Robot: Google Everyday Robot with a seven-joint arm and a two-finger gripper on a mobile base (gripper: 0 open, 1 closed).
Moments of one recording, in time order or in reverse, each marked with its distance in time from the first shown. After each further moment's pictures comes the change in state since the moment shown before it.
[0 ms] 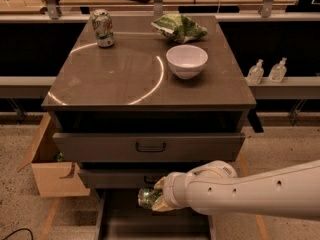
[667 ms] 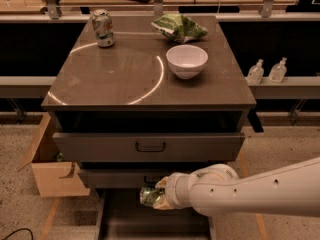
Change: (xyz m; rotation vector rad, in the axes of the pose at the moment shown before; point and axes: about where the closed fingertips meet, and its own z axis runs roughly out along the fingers) arm 0.011 -0.004 0.012 0.023 -0.028 0.010
